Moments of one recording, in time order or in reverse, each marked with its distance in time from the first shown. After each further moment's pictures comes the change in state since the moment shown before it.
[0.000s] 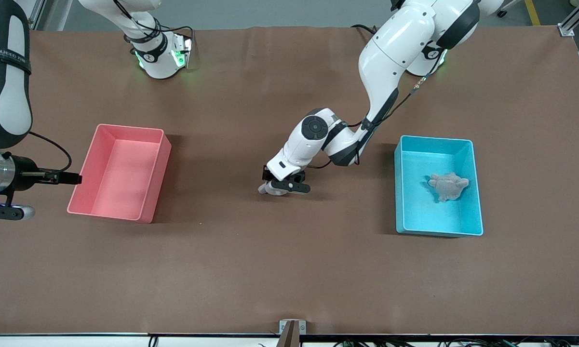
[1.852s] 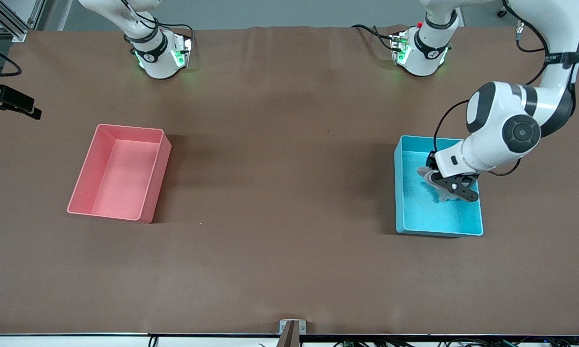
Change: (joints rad) left arm 0.671 -0.616 0.011 -0.439 -0.037 -0.637 1.062; right arm 0.006 -0.377 0.003 -0.096 -0.004 -0.150 -0.036
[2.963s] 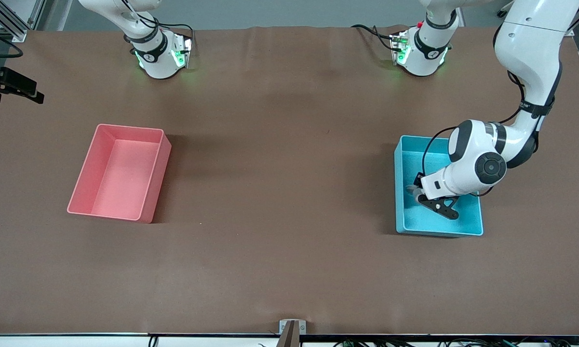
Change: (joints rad) left arm 0.014 0.219 0.000 0.014 0.077 0.201 -0.041; right arm 0.005 -0.035 0.014 -0.019 0.000 -0.059 -0.001
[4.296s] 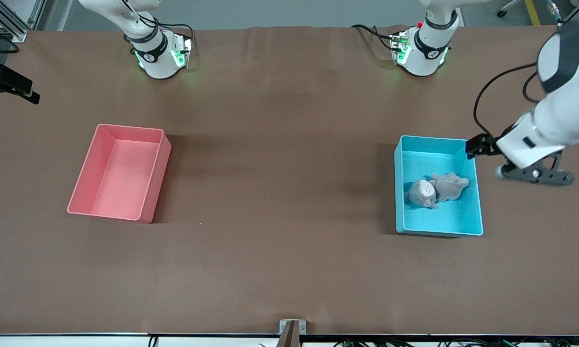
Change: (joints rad) left arm 0.013 -0.364 -0.004 0.384 -0.048 -0.693 -0.288; right arm 0.000 -0.030 -0.002 -0.013 0.000 0.037 0.000
